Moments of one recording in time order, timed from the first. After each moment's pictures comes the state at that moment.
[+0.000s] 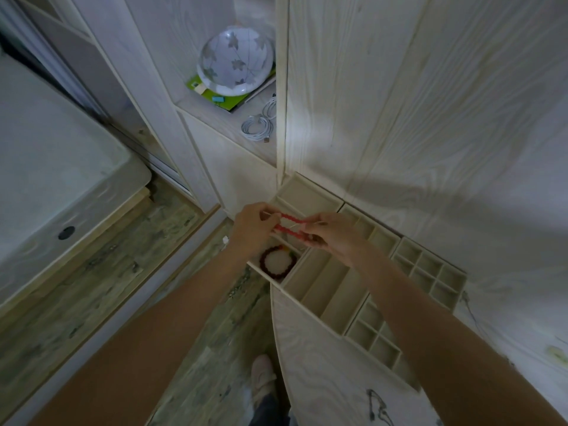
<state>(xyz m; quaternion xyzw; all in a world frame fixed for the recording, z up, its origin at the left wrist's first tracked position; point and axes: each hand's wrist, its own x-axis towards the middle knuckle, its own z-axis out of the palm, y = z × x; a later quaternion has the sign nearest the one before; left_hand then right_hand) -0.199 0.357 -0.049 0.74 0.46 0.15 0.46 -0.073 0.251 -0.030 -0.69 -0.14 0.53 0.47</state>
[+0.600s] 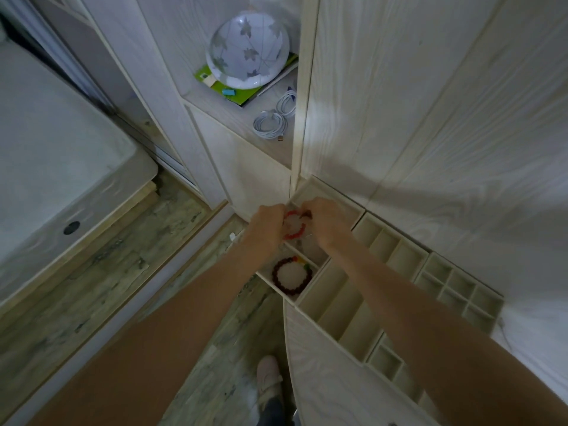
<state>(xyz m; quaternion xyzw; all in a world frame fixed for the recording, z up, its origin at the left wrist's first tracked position) -0.185 0.388 -0.067 0.86 0.40 -0.02 0.31 -0.072 0.317 -0.068 -0.81 -0.50 0.23 0.18</state>
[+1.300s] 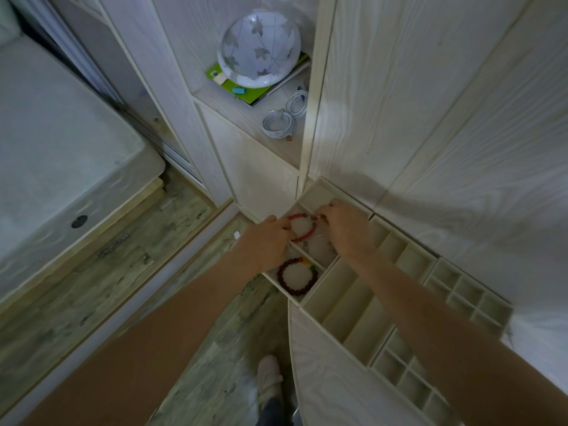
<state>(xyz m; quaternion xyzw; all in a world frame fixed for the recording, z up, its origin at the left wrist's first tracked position) -0.212 0.390 -0.079 0.95 0.23 -0.17 0.10 -0.056 0.303 -0.087 -0.82 -0.56 0.10 0.08</state>
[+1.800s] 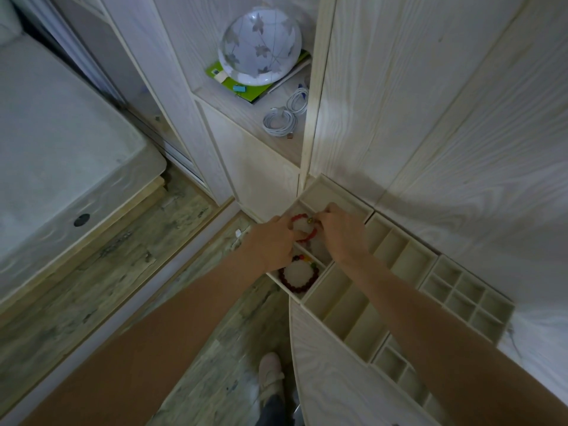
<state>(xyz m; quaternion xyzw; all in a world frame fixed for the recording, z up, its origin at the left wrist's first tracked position) -0.207 0.381 -0.074 0.95 0.22 -0.17 0.11 -0.073 0.298 -0.085 -0.83 -0.55 0.09 0.05</state>
